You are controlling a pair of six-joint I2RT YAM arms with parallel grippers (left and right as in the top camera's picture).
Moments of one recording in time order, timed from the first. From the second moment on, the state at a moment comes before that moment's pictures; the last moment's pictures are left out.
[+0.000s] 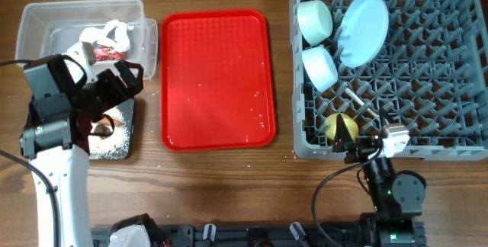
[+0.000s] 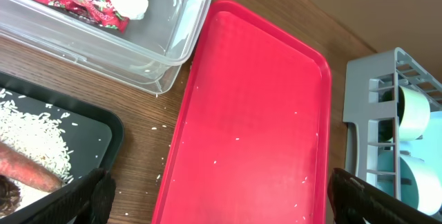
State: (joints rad) left arm 0.29 1.17 1.02 -0.69 0.39 -0.30; right arm 0.01 0.04 0.01 0.01 -0.16 0.10
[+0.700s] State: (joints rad) left arm 0.16 0.67 0.64 -0.40 0.28 -0.30; right arm 0.01 0.04 0.01 0.01 -0.16 0.10
